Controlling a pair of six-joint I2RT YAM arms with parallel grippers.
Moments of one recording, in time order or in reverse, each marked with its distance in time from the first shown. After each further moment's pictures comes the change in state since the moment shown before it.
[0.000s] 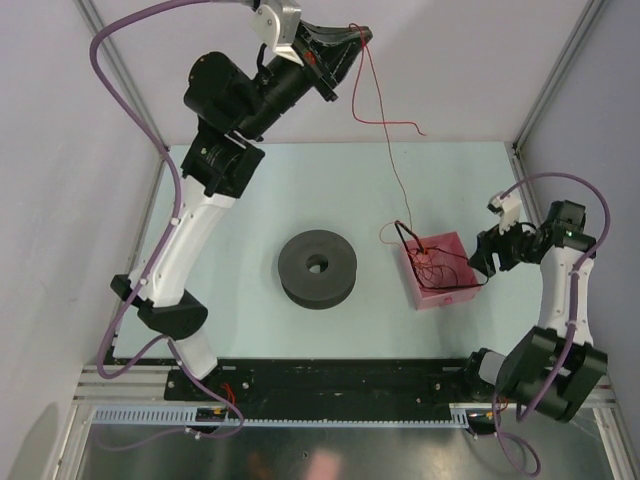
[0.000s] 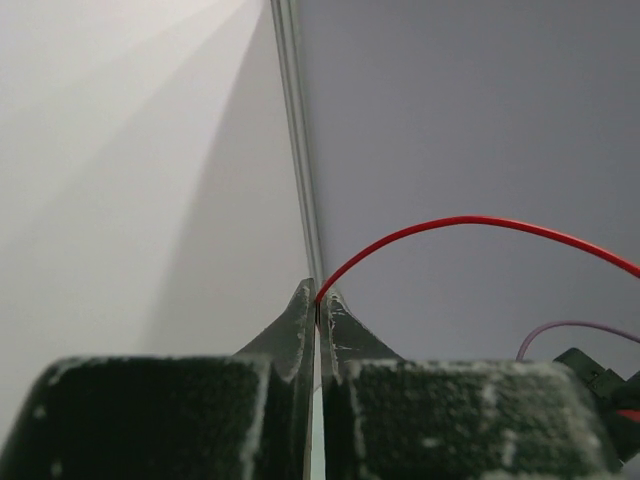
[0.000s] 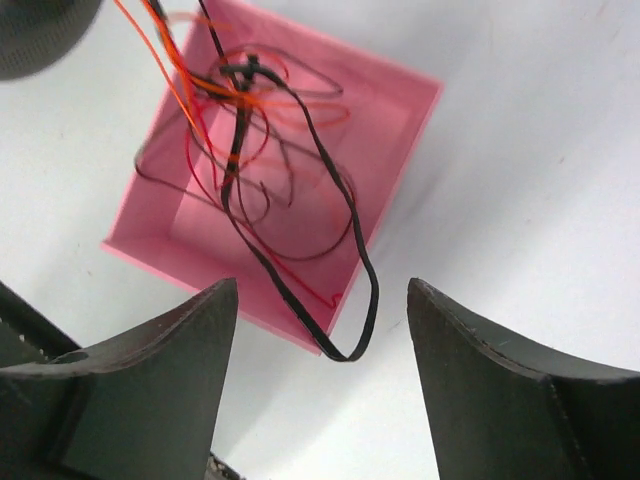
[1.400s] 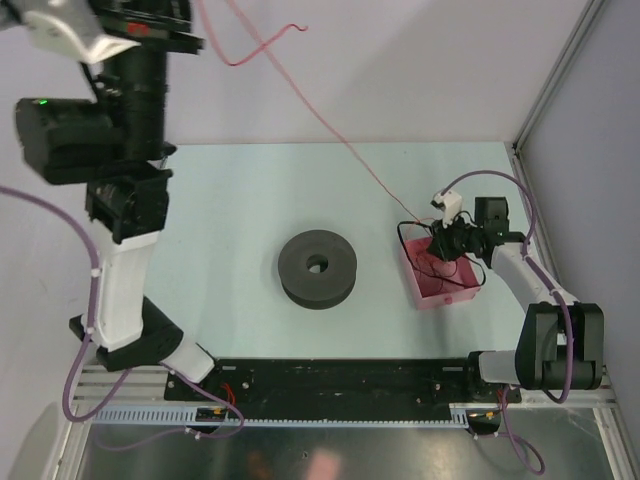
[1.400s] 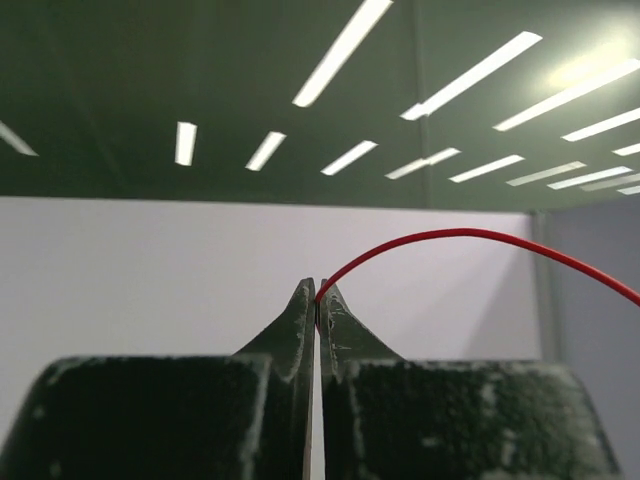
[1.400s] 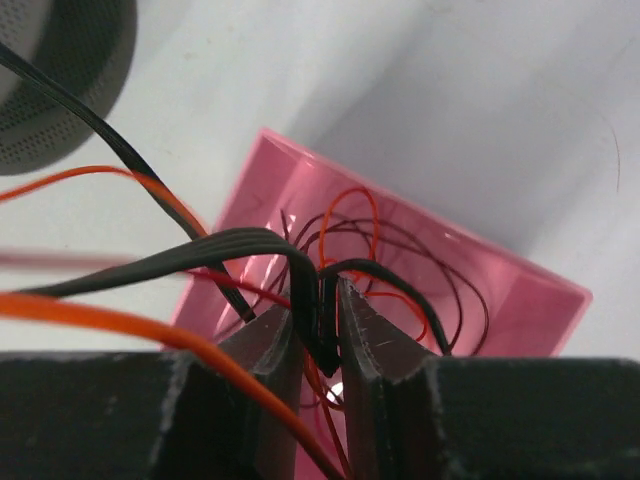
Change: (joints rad) left arm 0.008 -0.162 0.151 0.105 -0.399 0.283; right arm 0.461 0.087 -0.181 0.608 0.180 0.489
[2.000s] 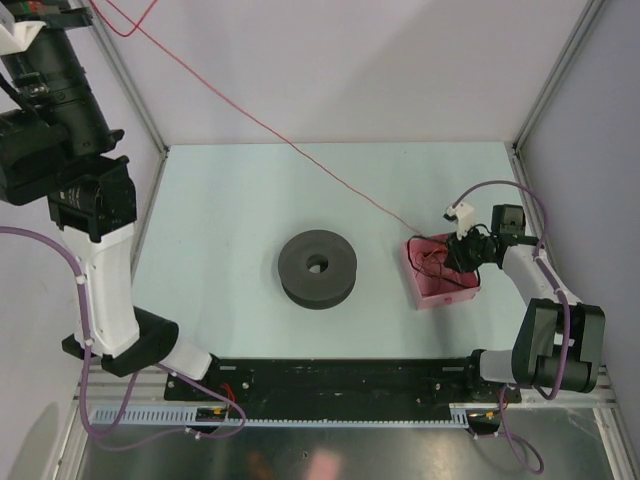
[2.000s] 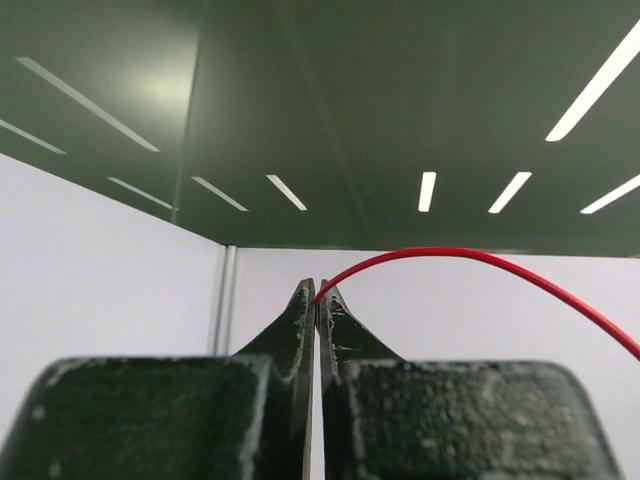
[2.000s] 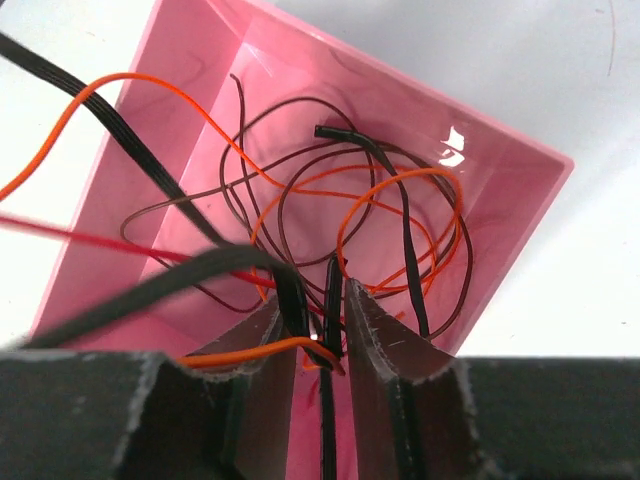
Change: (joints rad) left arm 0.305 -0.051 0.006 0.158 -0.183 0.225; right arm -0.156 0.002 -0.027 -0.157 -0.002 -0.232
